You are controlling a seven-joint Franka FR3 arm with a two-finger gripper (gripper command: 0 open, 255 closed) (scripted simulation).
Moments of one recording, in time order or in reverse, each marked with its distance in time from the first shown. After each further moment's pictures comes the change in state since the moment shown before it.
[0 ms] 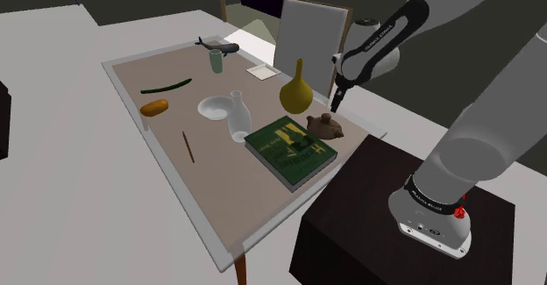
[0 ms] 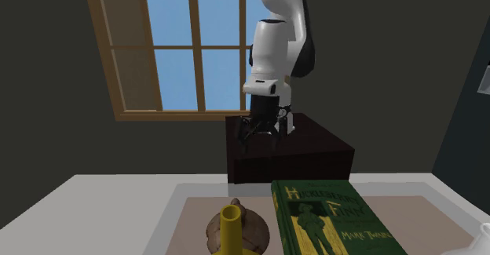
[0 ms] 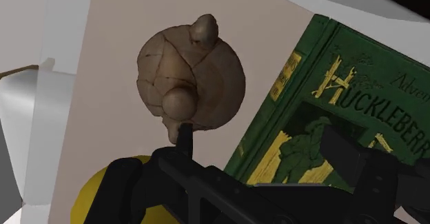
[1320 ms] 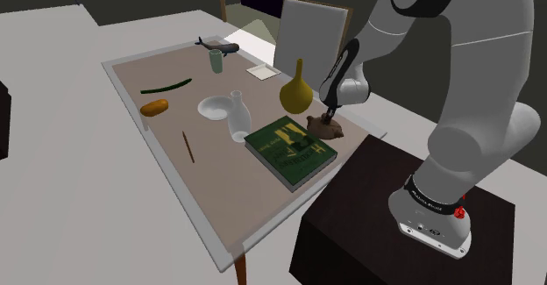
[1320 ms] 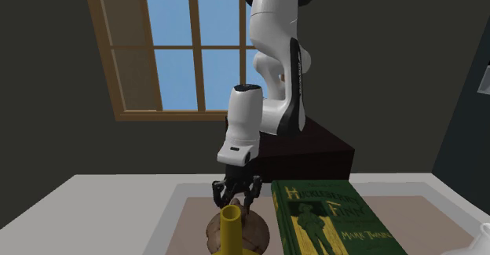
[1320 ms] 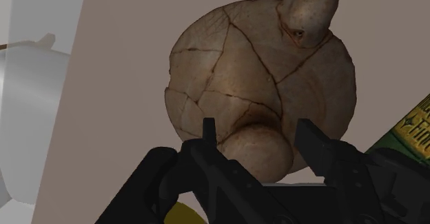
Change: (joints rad) arm -0.290 0.602 0.260 0.279 0.394 0.387 -0.473
